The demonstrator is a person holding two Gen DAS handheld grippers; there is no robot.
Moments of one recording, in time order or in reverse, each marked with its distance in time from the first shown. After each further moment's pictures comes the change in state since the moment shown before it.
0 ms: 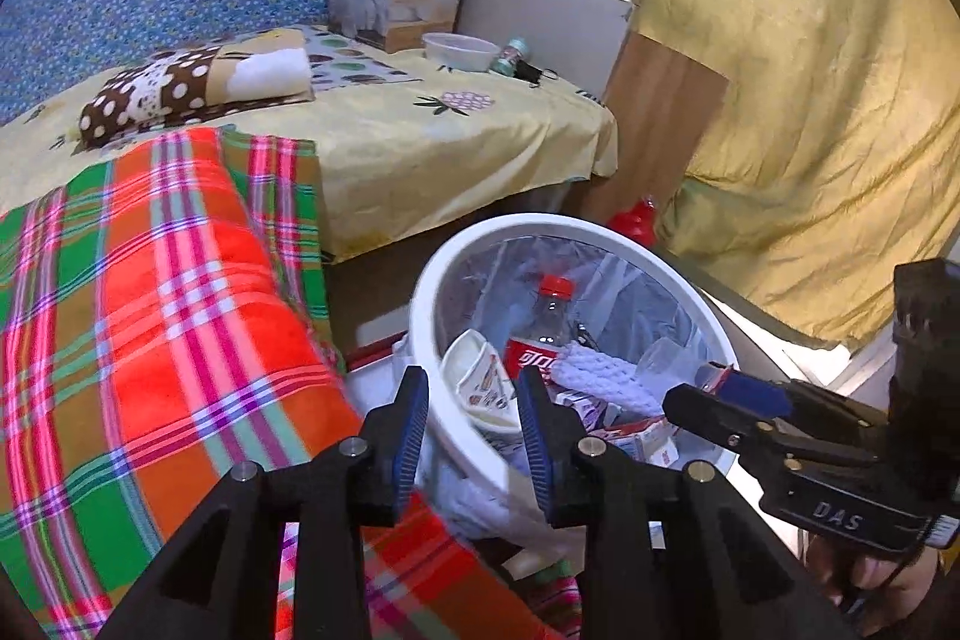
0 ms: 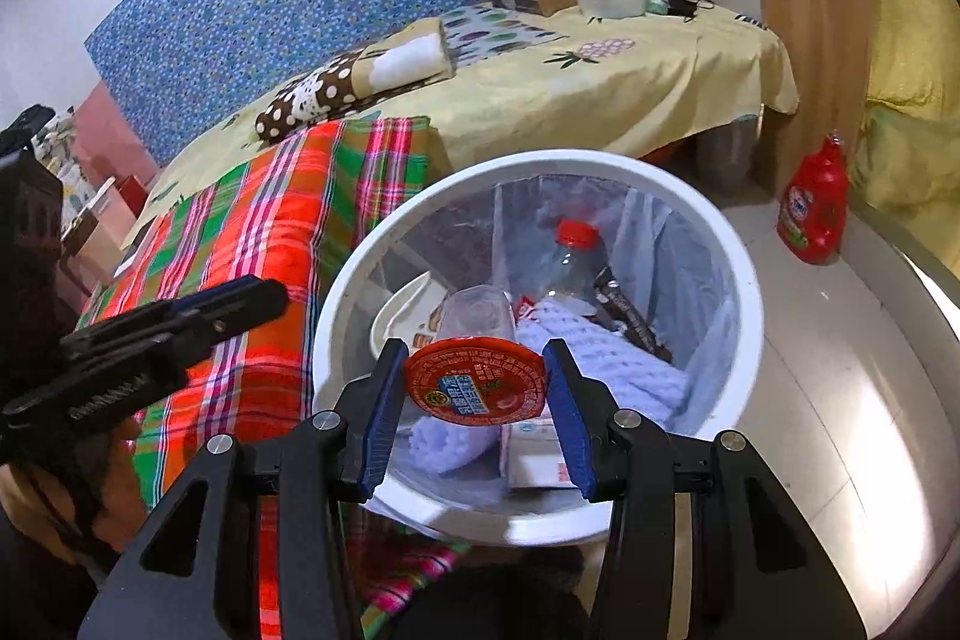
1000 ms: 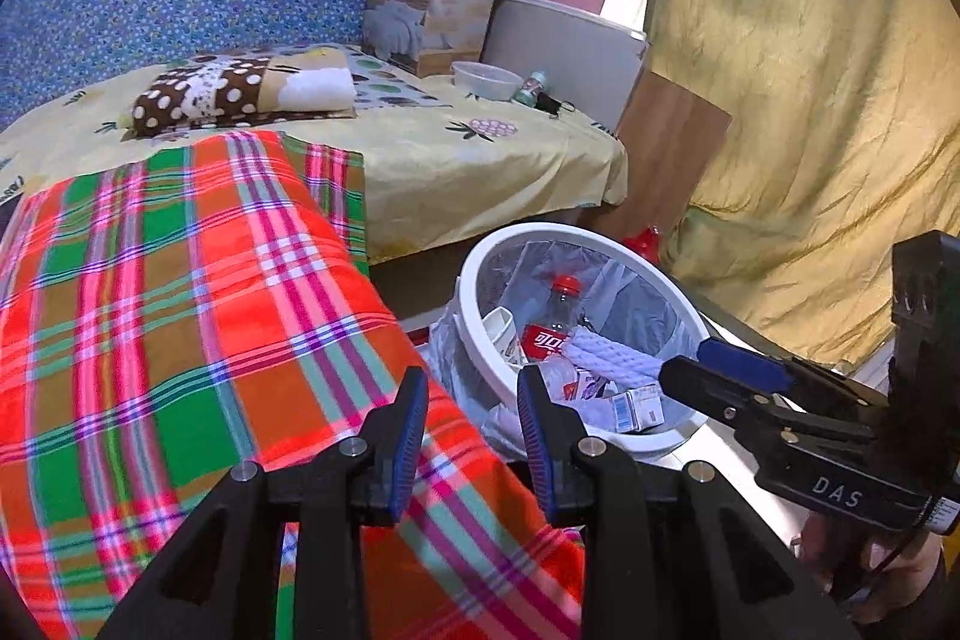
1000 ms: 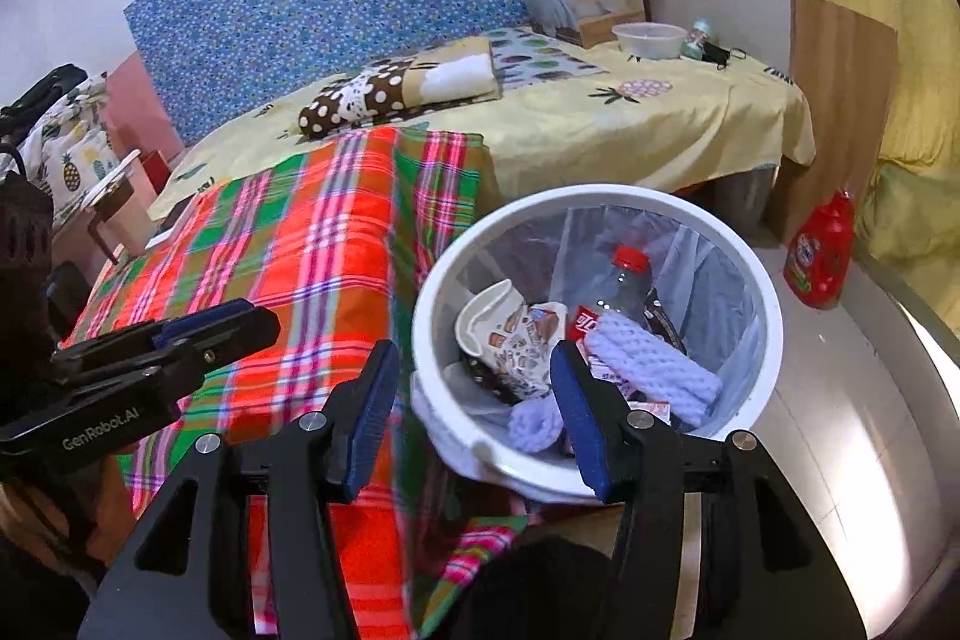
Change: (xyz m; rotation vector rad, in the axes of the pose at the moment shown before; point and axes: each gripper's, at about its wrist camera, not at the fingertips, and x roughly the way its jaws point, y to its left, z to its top) left arm -0.075 0.015 -0.036 -0.049 -0.076 0.029; right arm -0.033 0.051 -0.006 -0.100 -0.052 -0.006
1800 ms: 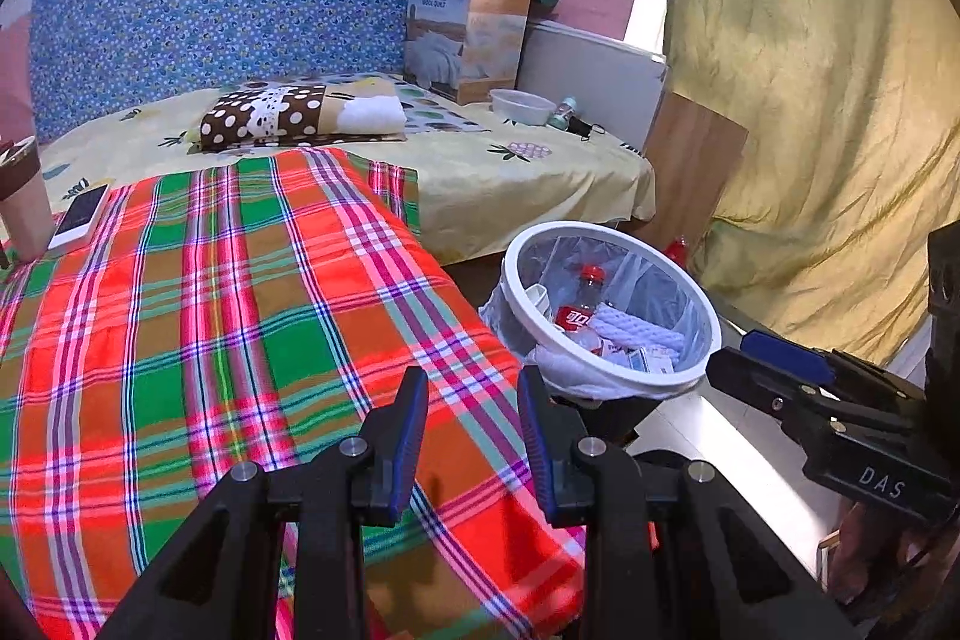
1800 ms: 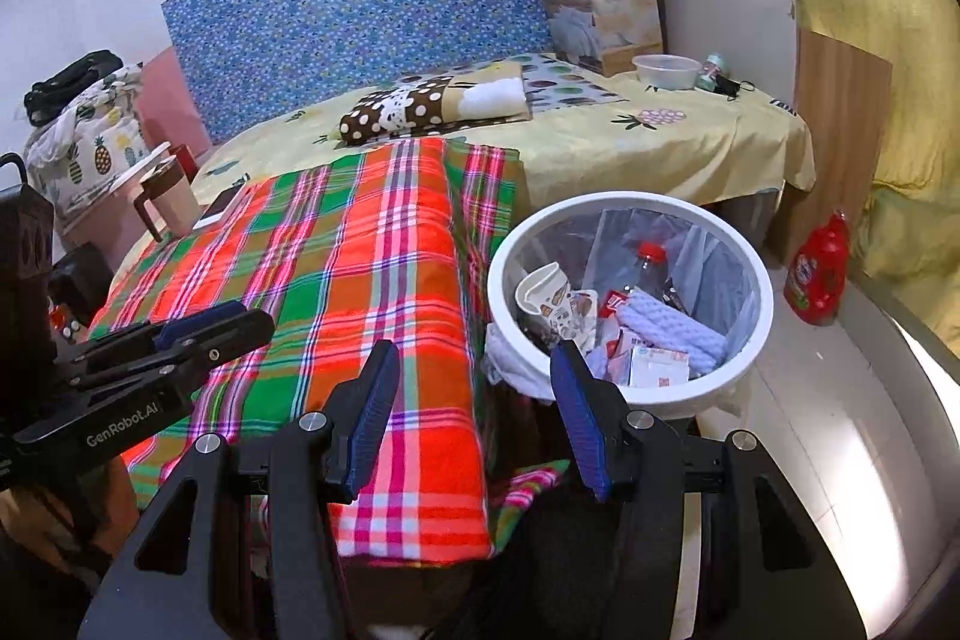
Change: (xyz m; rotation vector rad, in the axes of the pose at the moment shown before) left arm -0.074 0.002 -0.045 0.000 -0.067 0.097; right arm -0.041 0.044 -0.033 -0.041 -0.060 0.002
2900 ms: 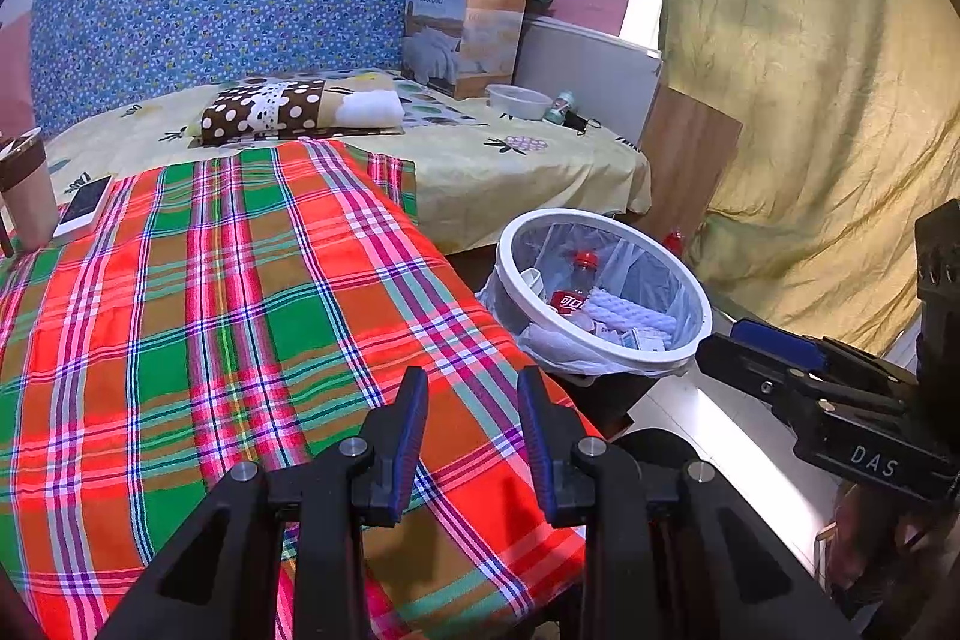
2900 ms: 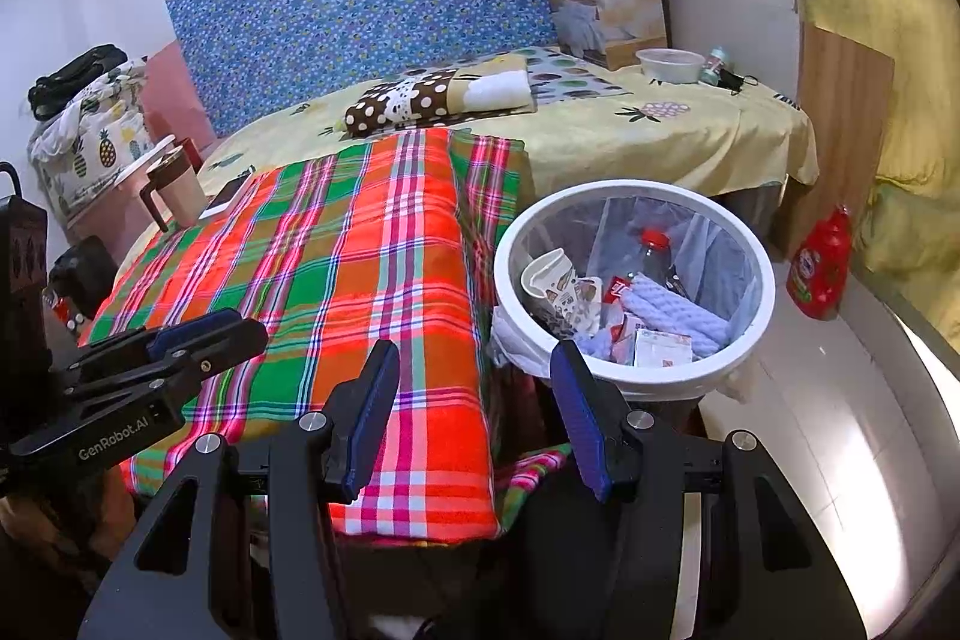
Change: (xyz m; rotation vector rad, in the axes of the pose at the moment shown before) left arm -0.011 -0.002 -0.013 0.005 0.006 -0.002; right arm -0.005 0.009 -0.009 0.000 0.012 0.004
